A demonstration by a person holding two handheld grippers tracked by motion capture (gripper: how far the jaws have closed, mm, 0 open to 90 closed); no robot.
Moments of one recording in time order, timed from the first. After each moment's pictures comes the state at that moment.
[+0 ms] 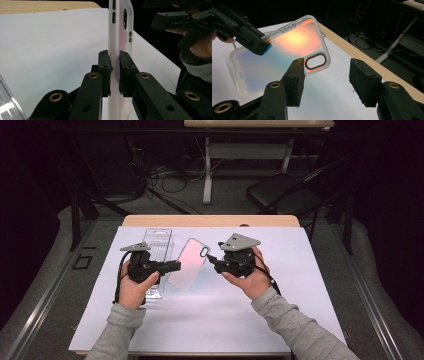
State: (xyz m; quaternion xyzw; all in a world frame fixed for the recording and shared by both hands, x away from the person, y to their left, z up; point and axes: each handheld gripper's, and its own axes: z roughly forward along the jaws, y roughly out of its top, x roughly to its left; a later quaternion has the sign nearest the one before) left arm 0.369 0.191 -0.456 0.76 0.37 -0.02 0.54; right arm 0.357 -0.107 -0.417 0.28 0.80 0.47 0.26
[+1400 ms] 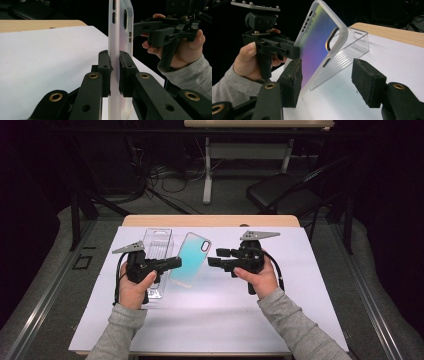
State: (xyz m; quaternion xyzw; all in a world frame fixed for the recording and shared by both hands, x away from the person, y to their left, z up) left arm 0.365 0.193 -0.454 0.72 0.34 -0.03 0.61; right arm 0.374 -0.137 -0.428 0.32 0.74 0.59 0.00
